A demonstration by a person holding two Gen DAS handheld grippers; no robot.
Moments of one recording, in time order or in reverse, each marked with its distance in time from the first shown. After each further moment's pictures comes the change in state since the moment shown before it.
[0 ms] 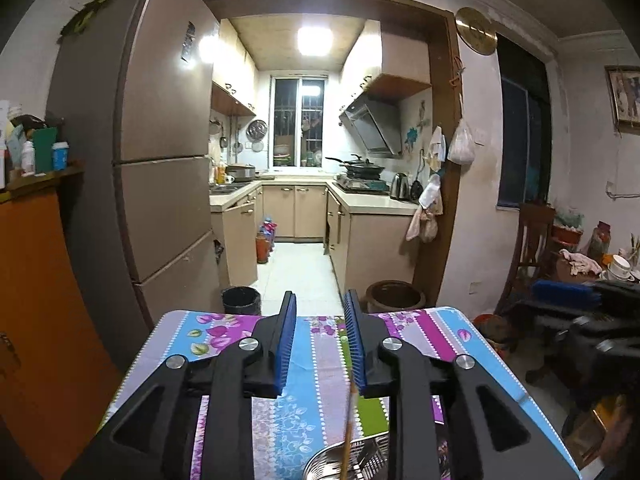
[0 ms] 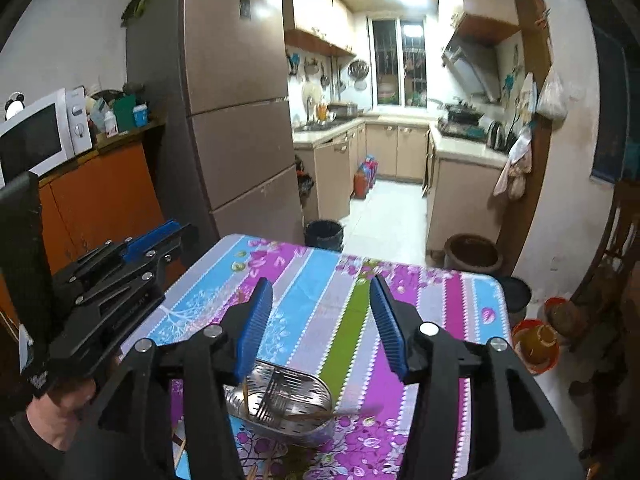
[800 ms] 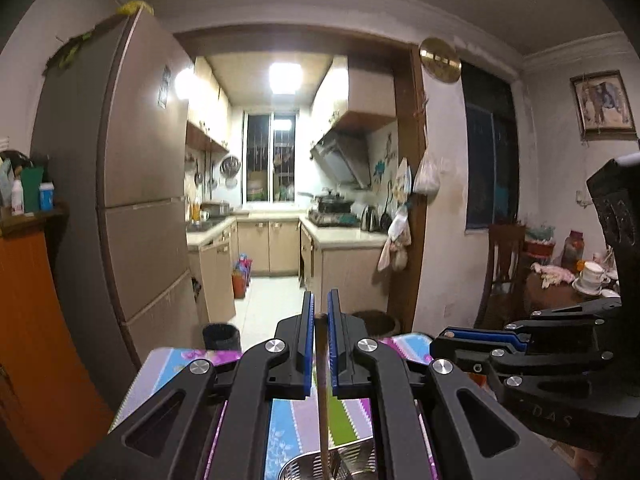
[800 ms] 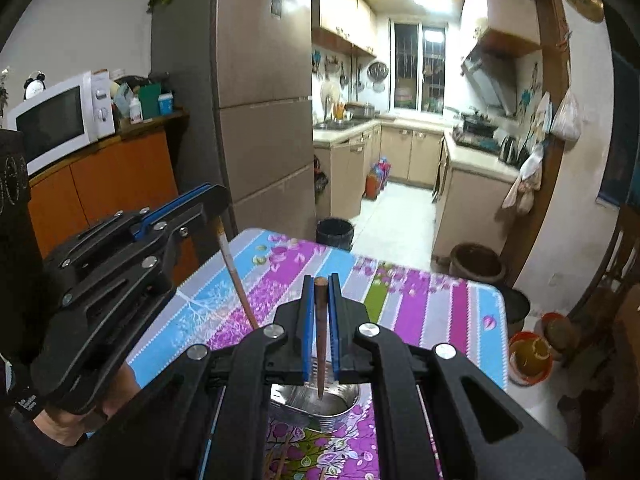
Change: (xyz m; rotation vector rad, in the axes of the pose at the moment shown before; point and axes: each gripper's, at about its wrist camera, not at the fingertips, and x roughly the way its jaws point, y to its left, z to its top) left arm -0.044 -0.027 0.020 0.046 -0.107 -0.102; right arm -0.010 0.037 0.005 -0.065 0.053 0.038
